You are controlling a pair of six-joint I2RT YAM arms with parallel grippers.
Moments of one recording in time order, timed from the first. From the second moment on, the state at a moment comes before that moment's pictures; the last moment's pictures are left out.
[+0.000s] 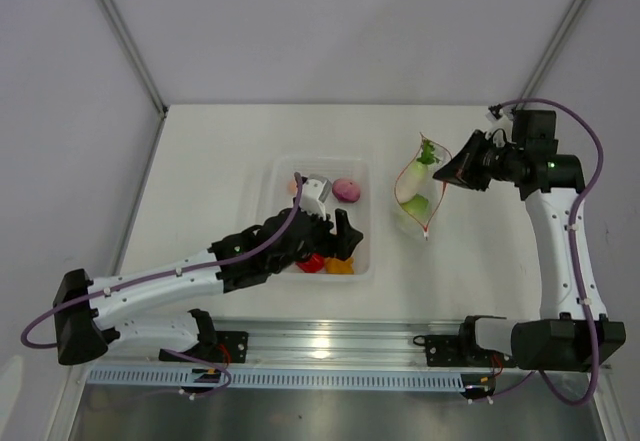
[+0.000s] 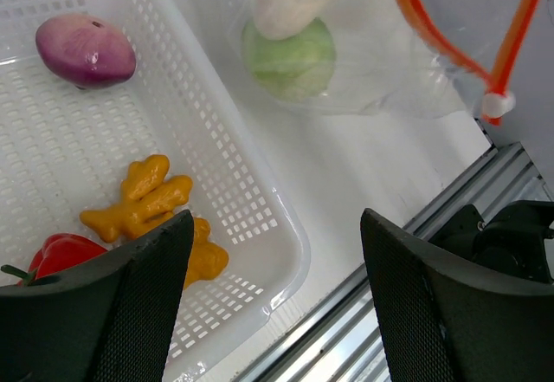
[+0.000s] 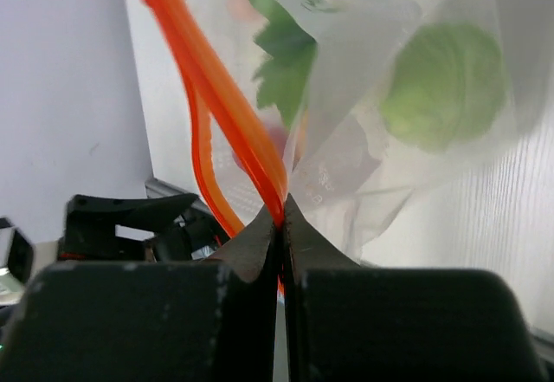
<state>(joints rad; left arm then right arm) -1.12 1.12 0.89 -0.14 -0.33 -0.58 -0.02 1.25 1.49 -1.00 -0.59 0.48</state>
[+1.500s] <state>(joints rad) -1.05 1.63 1.39 -0.43 -0.03 -0.60 0.45 1.15 1.29 -0.98 -0.13 0.64</state>
